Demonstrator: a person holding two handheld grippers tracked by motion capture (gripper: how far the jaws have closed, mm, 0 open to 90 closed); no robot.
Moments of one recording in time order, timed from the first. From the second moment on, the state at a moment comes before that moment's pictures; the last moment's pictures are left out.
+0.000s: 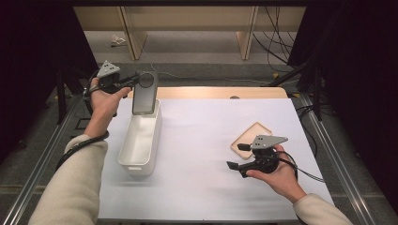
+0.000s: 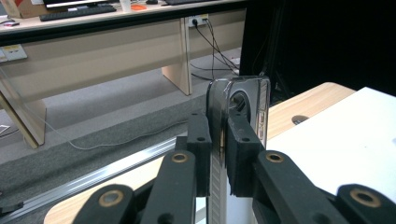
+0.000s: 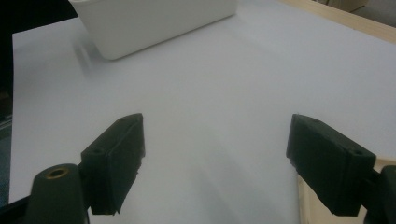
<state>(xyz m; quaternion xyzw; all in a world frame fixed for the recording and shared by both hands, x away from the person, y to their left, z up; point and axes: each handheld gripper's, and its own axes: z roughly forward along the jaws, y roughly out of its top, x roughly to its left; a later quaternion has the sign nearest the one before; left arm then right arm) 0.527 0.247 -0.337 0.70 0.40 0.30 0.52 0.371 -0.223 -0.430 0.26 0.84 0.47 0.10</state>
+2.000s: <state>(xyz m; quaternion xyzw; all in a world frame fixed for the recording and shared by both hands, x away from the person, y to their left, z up) 0.549 0.245 -0.381 0.71 0.44 0.27 0.49 0.372 -0.223 -0.430 0.26 0.84 0.47 0.10</state>
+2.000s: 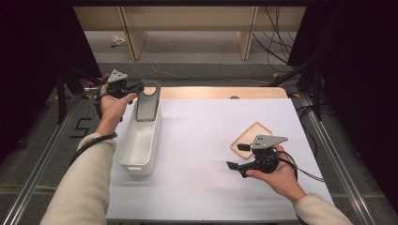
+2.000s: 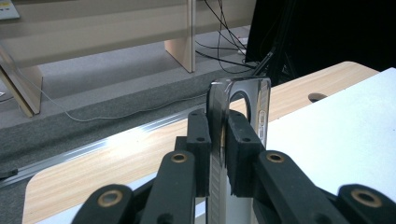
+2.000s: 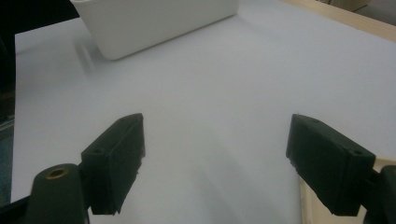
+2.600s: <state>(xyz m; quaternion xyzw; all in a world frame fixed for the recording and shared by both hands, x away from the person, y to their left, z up) 0.550 0.249 -0.387 0.71 0.44 0.27 0.48 0.371 -0.223 -0.431 0.26 0.84 0.47 0.10</state>
